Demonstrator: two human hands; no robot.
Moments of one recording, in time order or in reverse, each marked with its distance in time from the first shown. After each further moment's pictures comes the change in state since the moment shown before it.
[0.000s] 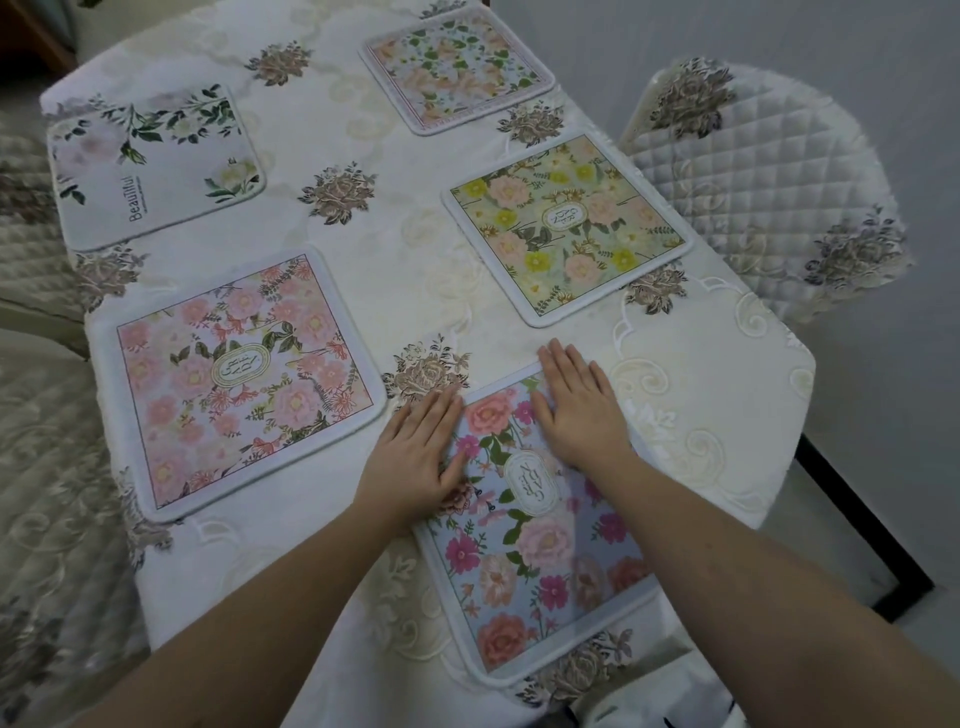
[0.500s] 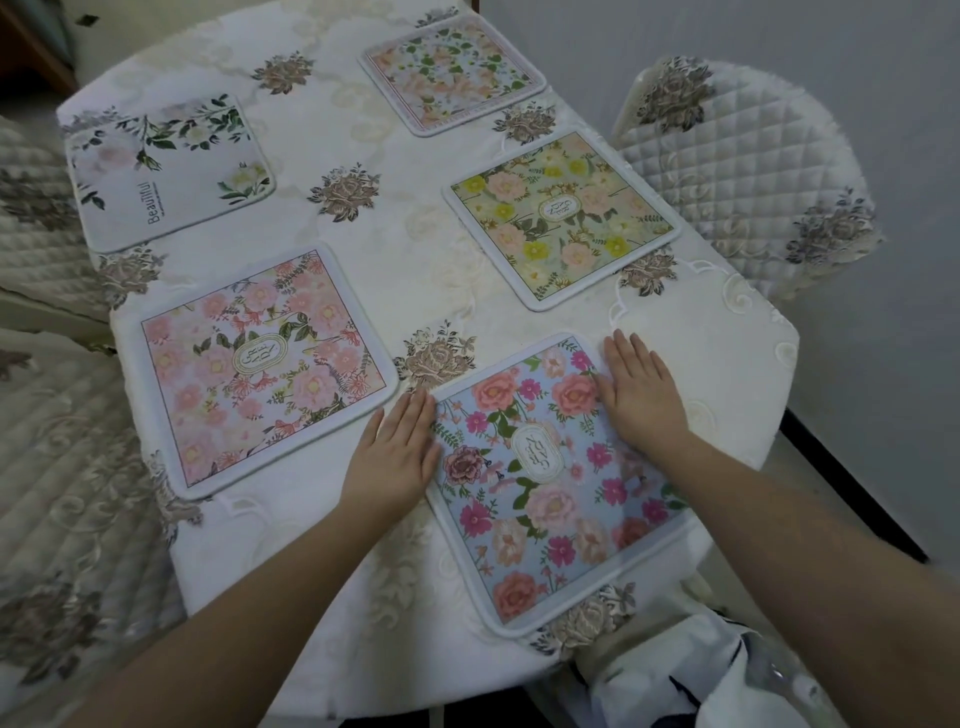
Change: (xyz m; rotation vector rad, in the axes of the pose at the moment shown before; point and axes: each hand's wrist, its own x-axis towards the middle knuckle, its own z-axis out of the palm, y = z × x) left_hand -0.045 -0.016 -0.012 0.068 0.002 -0.071; right_hand -0.035 0.055 -0.021 -0.016 0.040 0.124
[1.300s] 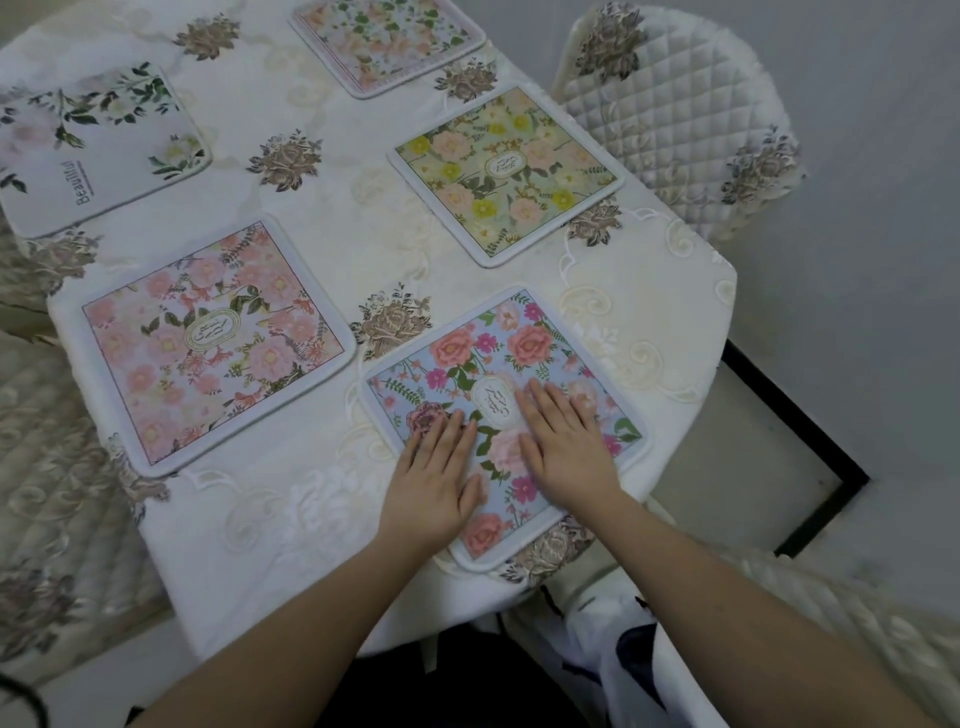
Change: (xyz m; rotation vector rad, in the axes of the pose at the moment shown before) left_hand -0.061 0.095 0.022 -0.071 -0.096 0.118; right_hand -0.131 -0.051 0.038 -0.007 -0.057 -0.098
